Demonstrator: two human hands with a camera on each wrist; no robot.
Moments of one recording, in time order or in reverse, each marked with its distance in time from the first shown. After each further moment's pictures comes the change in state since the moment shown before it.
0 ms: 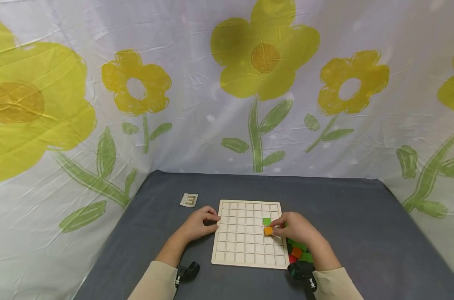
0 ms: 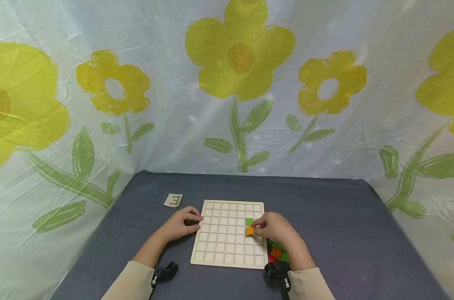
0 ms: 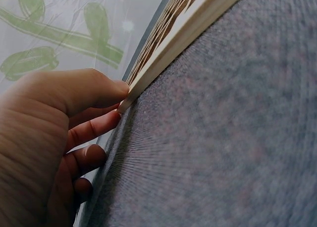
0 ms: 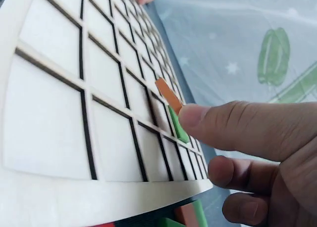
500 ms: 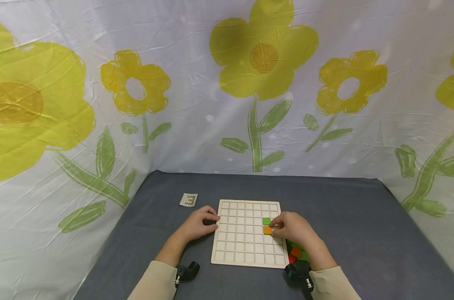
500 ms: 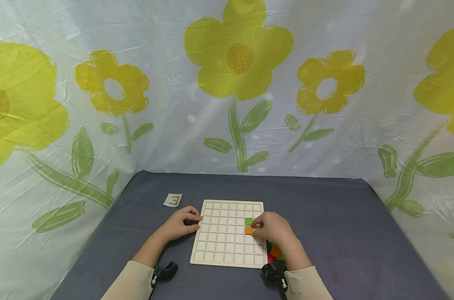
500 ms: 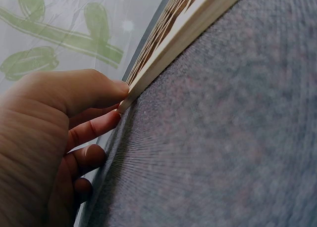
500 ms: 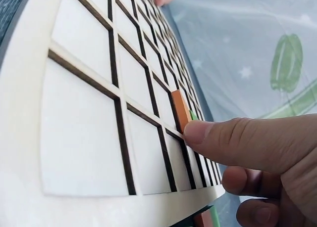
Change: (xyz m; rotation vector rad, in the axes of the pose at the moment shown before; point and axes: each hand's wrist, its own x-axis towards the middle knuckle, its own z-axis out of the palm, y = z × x) left_hand 0.001 -0.002 0.001 -0.006 0.006 -0.001; right_hand 0.003 -0.003 0.009 -0.142 0.073 0.005
